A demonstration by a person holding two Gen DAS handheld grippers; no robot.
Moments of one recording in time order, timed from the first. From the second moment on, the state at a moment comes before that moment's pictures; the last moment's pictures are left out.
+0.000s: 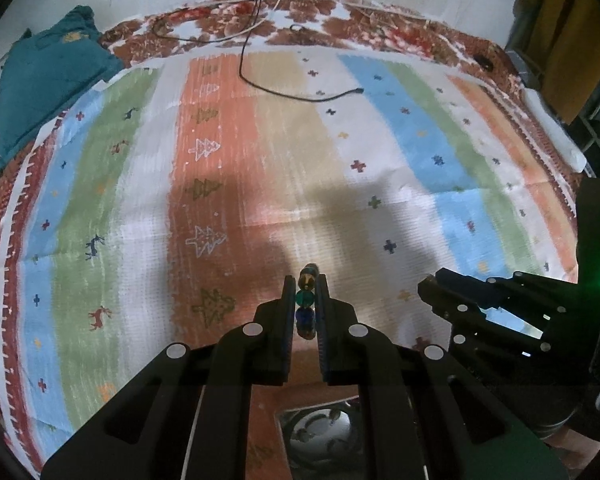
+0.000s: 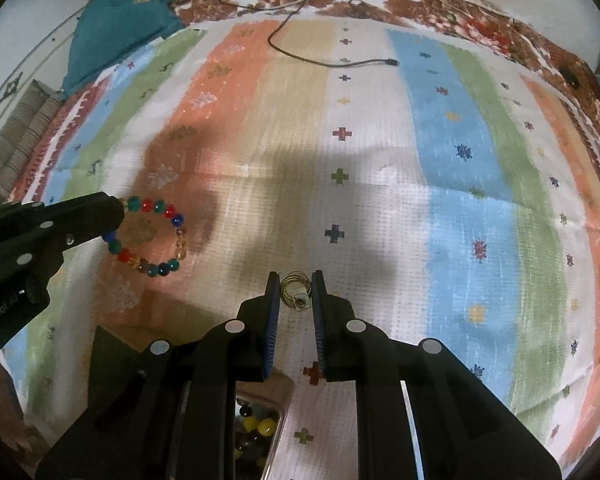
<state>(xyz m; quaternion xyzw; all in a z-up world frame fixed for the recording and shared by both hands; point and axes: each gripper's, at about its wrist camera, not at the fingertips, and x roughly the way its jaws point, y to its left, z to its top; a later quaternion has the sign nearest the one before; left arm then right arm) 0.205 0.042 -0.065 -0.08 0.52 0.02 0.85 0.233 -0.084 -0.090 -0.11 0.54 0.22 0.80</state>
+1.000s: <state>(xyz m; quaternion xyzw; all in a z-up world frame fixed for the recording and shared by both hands) 0.147 0.022 -0.020 -0.09 0.46 -0.01 0.89 0.187 -0.104 -0.047 -0.10 0.47 0.25 0.84</state>
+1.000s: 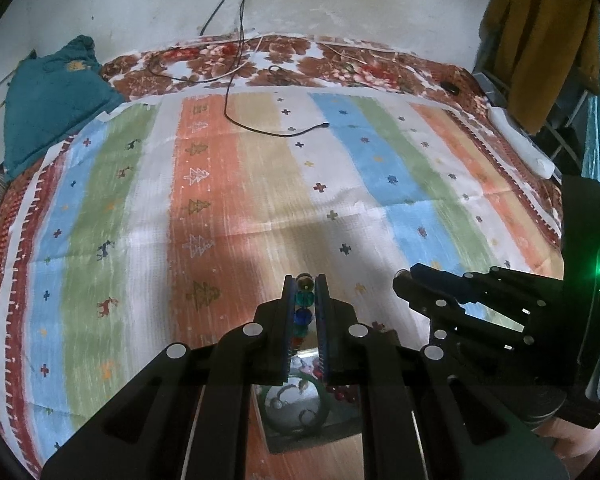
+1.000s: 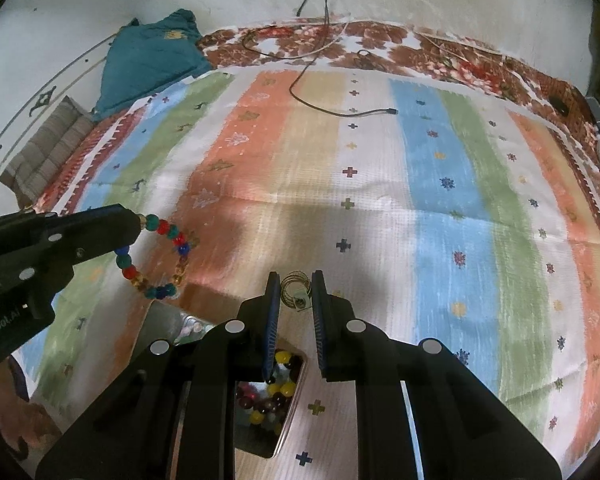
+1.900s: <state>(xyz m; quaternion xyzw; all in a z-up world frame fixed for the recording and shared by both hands) 0.084 0.007 -0.006 -0.09 0.43 -0.03 0.90 0.127 -0.112 -0.035 -0.09 0.46 0.30 0.83</state>
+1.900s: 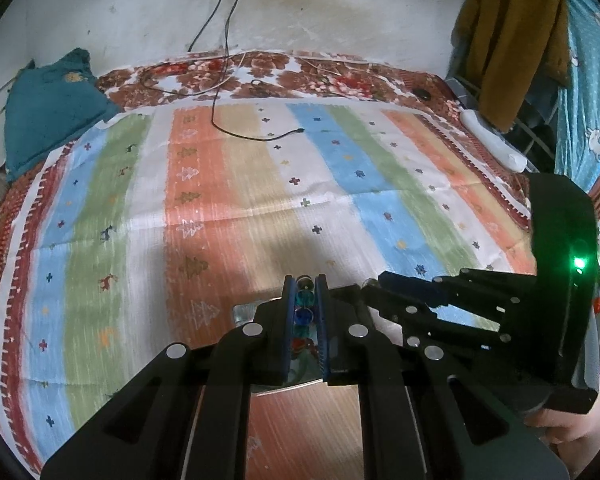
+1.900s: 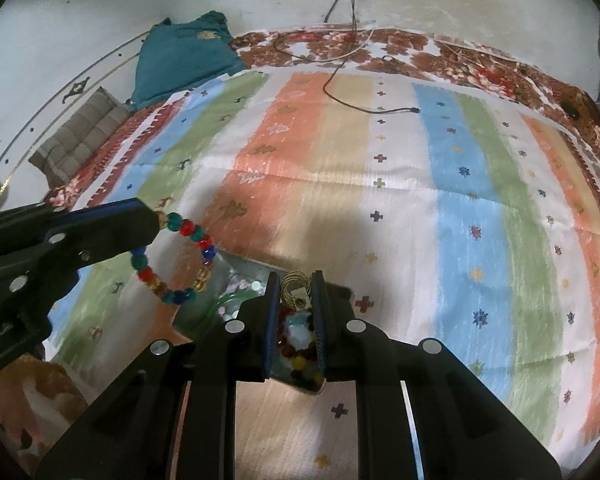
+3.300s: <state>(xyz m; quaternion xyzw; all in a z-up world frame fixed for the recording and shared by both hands) 0.030 0.014 -0.012 -0.09 0.46 -0.04 0.88 0.083 -0.156 -0.009 -0.10 0.47 0.28 0.83</state>
